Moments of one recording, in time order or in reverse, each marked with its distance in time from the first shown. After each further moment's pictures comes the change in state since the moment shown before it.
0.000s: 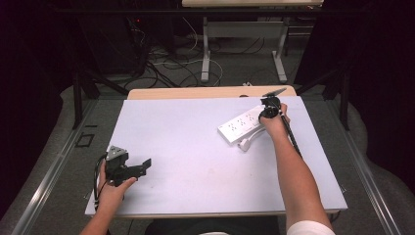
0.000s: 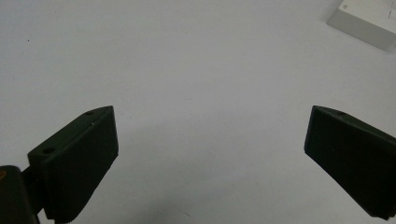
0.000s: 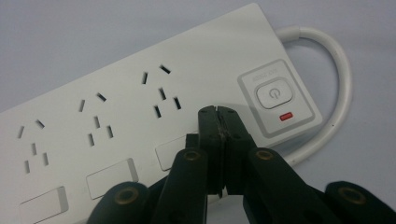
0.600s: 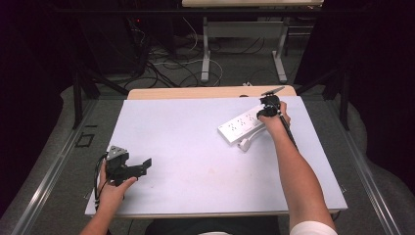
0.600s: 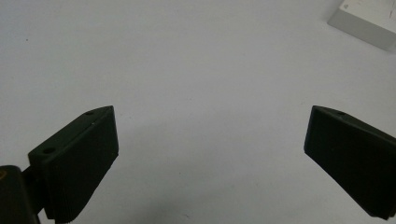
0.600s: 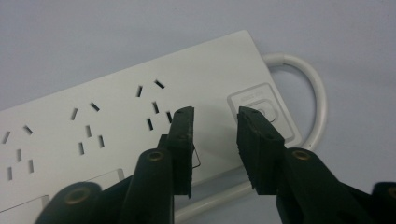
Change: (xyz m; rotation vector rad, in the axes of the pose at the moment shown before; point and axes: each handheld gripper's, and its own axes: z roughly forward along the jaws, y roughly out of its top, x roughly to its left) left arm 0.000 0.000 0.001 -0.003 0.001 -0.005; right arm 0.004 0.003 -0.004 -0.063 -0.062 -0.086
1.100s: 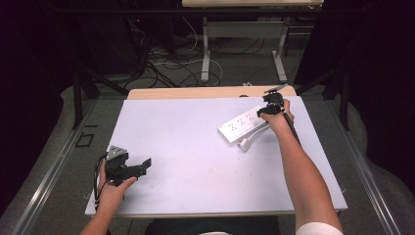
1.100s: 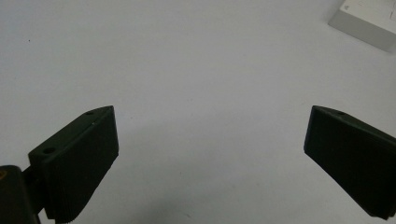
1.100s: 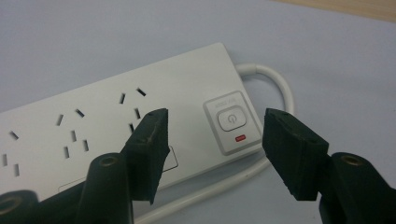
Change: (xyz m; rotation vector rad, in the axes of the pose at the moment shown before) left arm 0.000 0.000 -0.001 0.003 0.002 0.003; right arm -0.006 0.005 -0.011 -0.020 -0.045 -0.016
